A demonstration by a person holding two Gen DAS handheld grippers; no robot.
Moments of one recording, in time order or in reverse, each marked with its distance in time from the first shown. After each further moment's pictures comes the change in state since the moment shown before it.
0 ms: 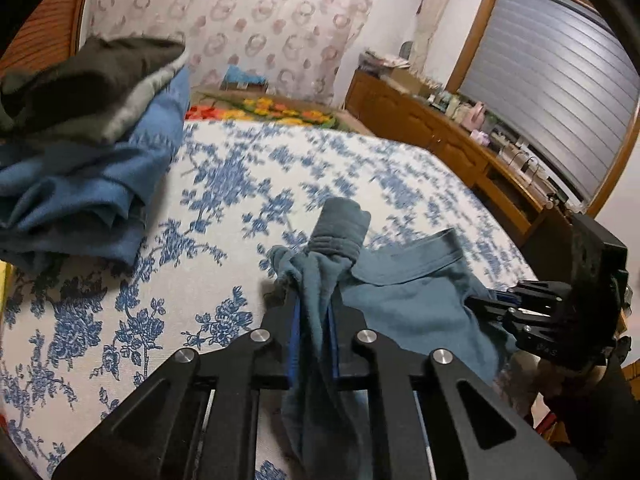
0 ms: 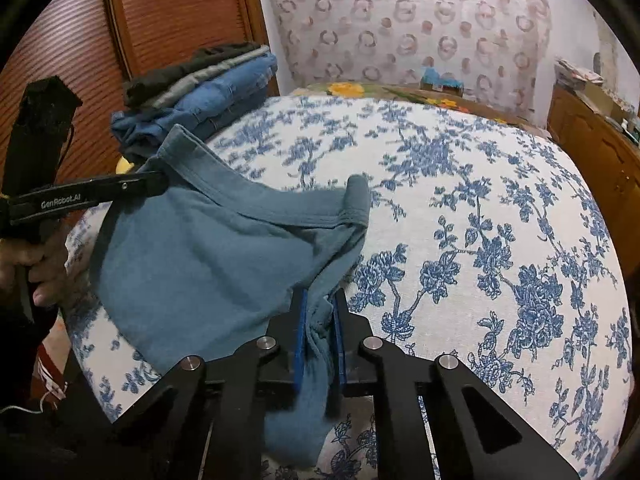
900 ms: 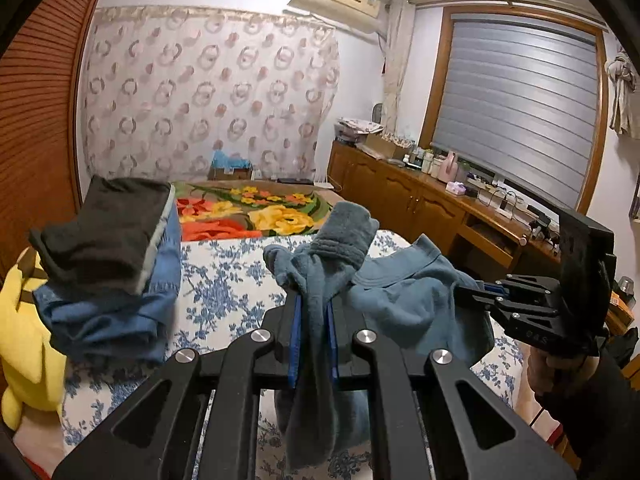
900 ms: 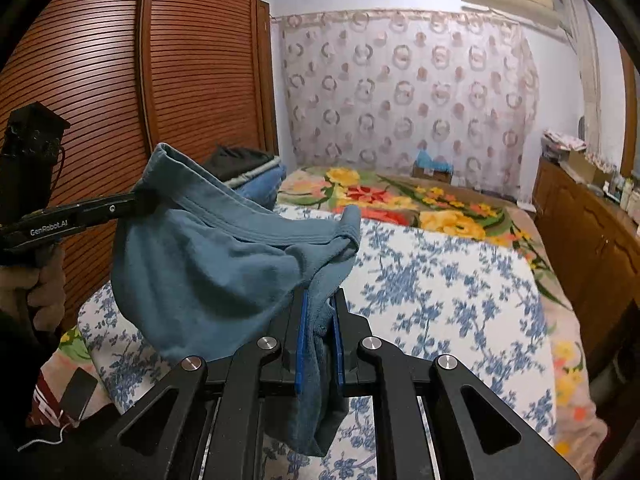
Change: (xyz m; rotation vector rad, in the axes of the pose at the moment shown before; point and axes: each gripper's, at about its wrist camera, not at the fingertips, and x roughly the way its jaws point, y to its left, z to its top) left arm -0.080 -0.044 0.043 0.114 -0.268 -0.002; right arm -0.095 0.014 0.027 -0.087 -0.271 -0.057
